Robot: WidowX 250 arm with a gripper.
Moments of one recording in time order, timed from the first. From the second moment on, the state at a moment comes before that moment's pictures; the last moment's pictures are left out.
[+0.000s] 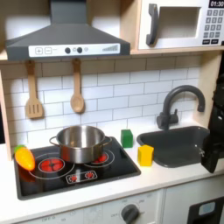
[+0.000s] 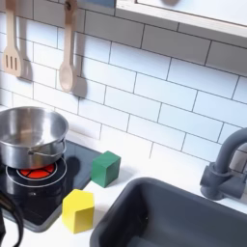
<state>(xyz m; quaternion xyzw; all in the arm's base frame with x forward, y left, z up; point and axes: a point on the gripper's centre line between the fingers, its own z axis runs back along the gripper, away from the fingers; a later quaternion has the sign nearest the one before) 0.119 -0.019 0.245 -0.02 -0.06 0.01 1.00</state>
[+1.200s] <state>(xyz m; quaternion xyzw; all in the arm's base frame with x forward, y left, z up) 0.168 0.016 0.237 -0.01 -0.08 0.10 0.99</state>
